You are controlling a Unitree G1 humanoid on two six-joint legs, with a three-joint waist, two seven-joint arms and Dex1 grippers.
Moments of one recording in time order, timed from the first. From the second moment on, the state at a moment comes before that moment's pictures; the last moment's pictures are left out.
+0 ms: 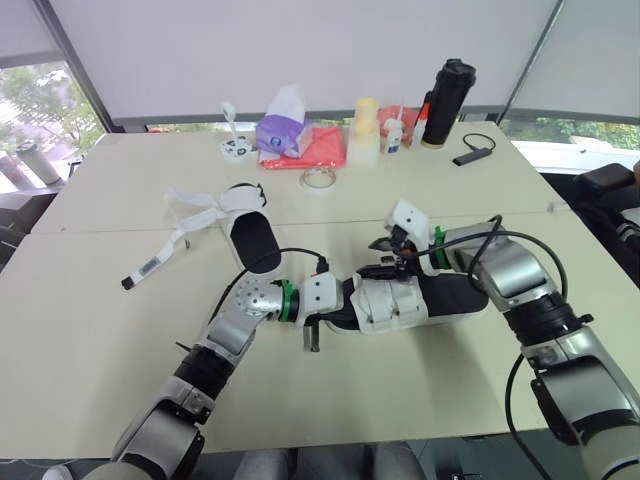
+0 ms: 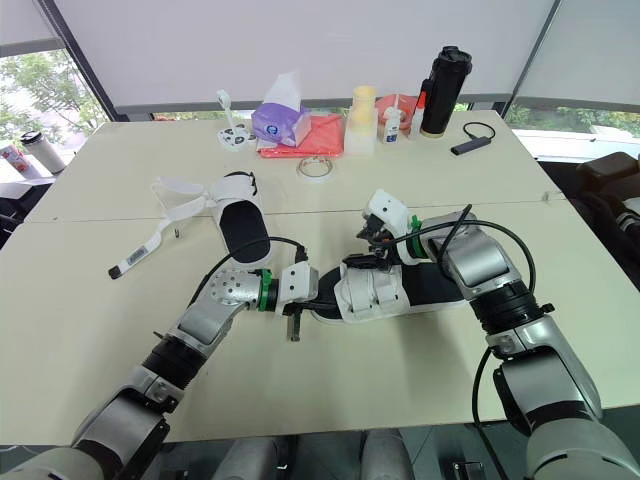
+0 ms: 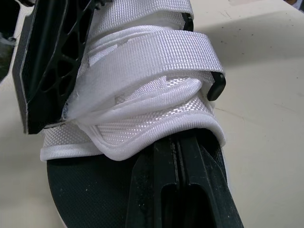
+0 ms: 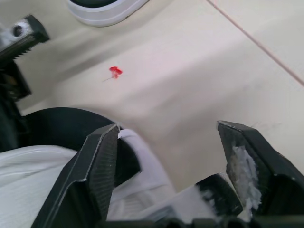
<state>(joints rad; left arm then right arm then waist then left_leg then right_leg) -0.56 0.28 -0.39 0.32 -0.04 -0.10 -1.09 -0.79 -0.62 0.31 0.23 0.18 0.60 0.97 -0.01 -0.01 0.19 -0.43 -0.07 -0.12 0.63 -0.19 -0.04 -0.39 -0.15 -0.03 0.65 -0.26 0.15</state>
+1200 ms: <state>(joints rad) -0.58 0.28 -0.37 0.33 -0.06 -0.06 -1.12 -0.40 -0.97 0.05 -0.18 0.02 0.27 0.92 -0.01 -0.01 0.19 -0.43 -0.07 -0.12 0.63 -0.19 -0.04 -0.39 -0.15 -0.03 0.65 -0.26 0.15</state>
